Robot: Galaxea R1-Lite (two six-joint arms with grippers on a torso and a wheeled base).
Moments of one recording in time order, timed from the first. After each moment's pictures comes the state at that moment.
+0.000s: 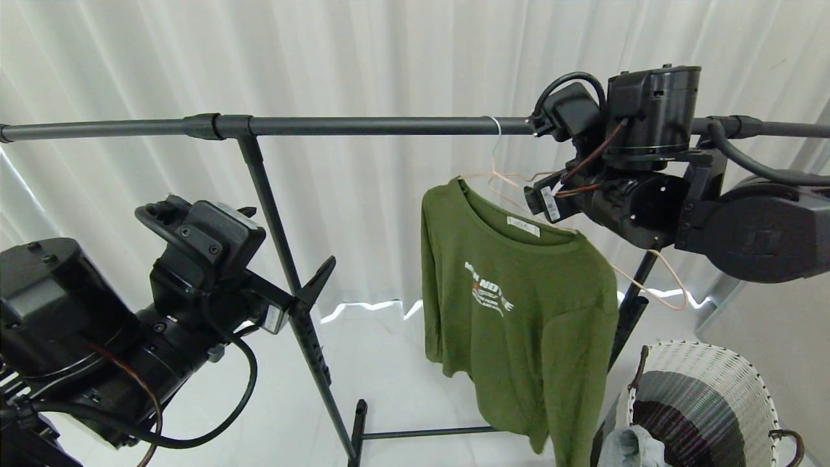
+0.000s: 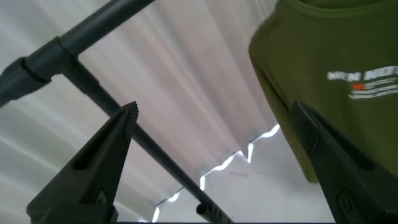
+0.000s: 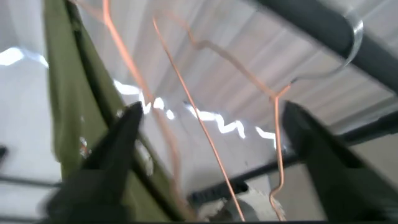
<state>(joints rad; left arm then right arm) -0.44 1.48 -0.40 -1.15 0.12 0.60 0.74 1.81 -1.42 -0.24 -0.64 -0.30</state>
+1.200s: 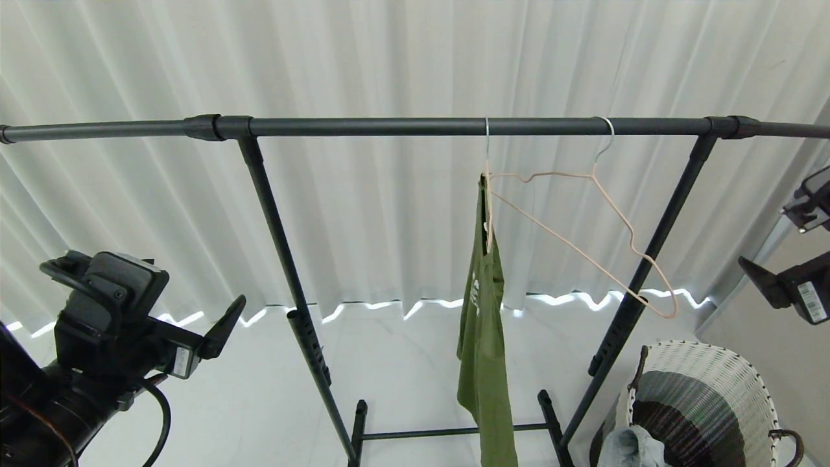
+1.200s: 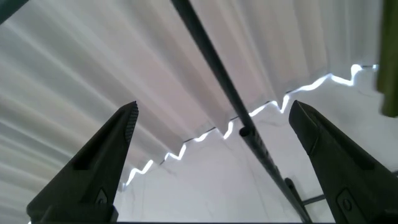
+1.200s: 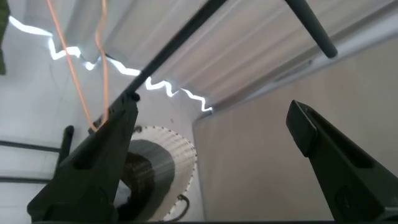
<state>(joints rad) -0.16 1.36 -0.18 -1.15 0.11 0.56 0.44 1.15 -0.70 -0.31 -0.59 -0.57</state>
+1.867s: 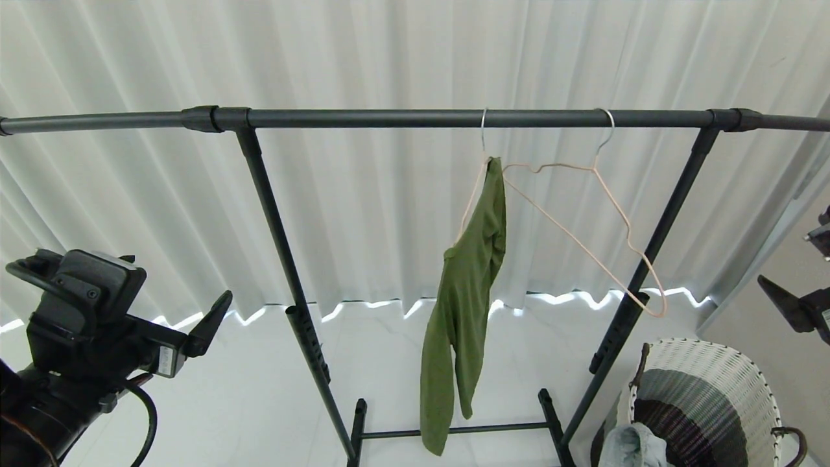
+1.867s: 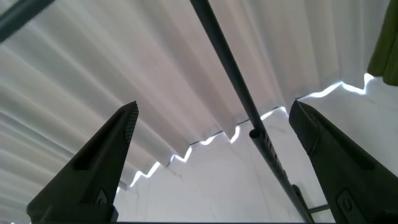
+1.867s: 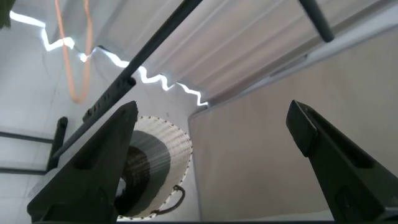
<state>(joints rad) -0.15 1.31 -0.17 -1.15 0.11 0.56 0.44 1.08 -0.62 -0.31 -0.60 -0.59</state>
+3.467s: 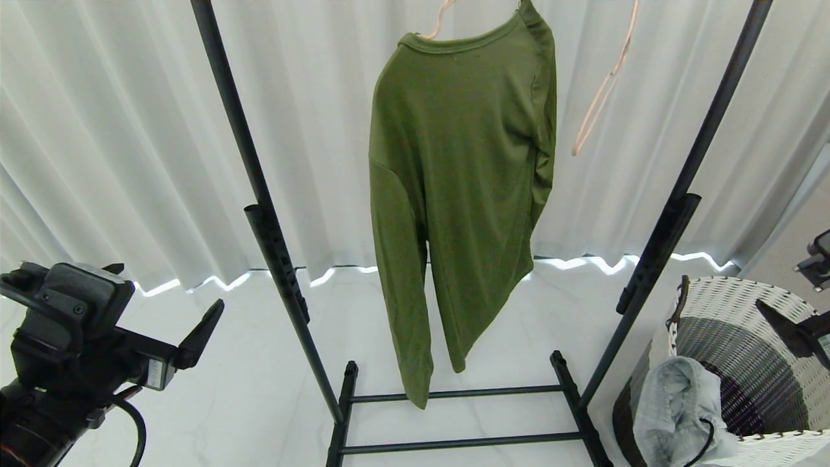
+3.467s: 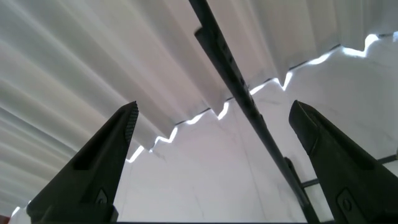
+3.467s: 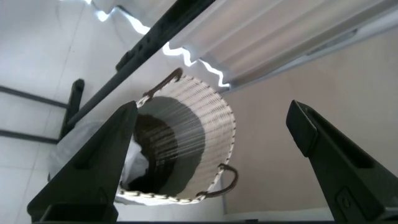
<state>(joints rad) -0.14 1.27 -0.13 -1.14 0.11 0.57 0.44 1.06 -0.56 -0.31 -0.59 -0.60</state>
